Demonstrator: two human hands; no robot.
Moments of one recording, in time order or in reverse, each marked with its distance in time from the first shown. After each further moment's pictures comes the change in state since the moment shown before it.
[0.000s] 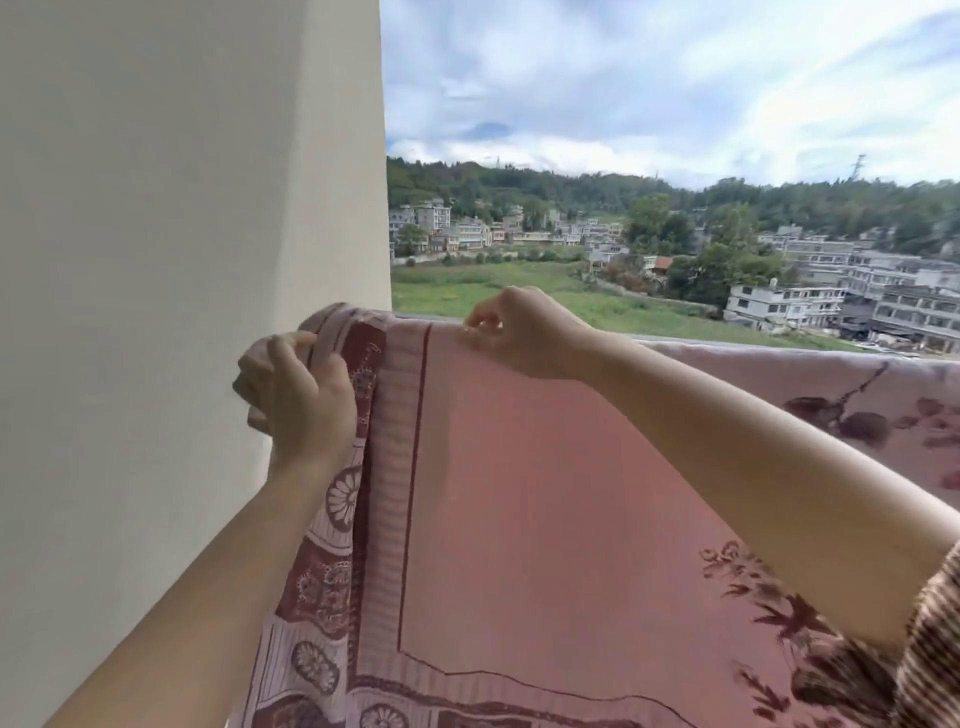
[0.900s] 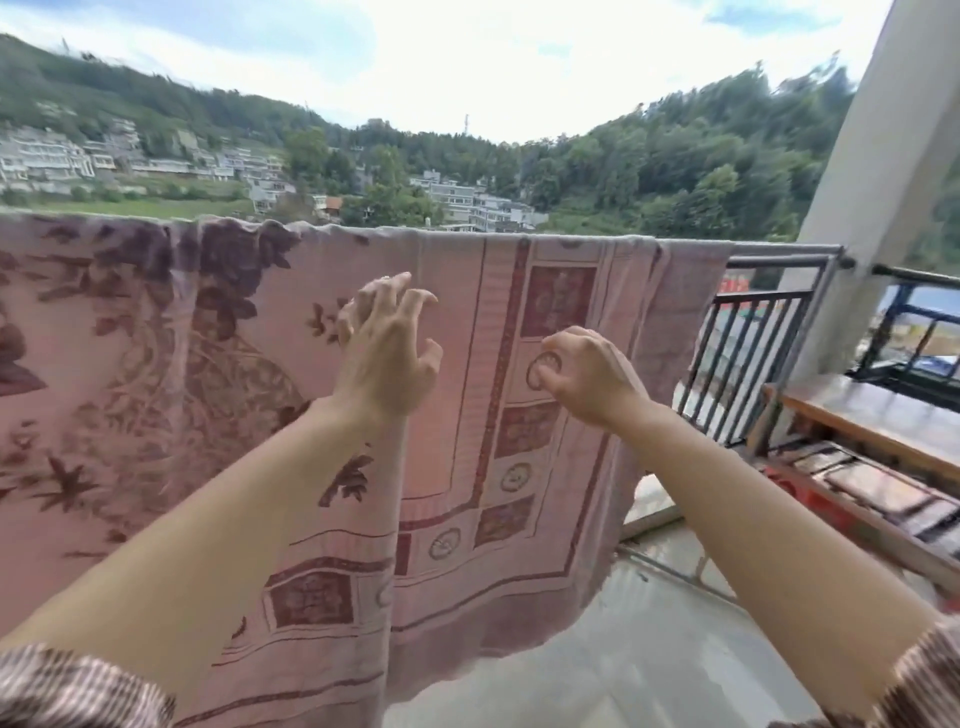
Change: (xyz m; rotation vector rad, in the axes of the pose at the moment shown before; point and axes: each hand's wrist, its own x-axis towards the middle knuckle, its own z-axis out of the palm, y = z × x) left_hand -0.522 0.355 0.236 -0.228 -0.755 0.885; right_hand -0.627 0.302 -0.261 -0.401 0.232 0.874
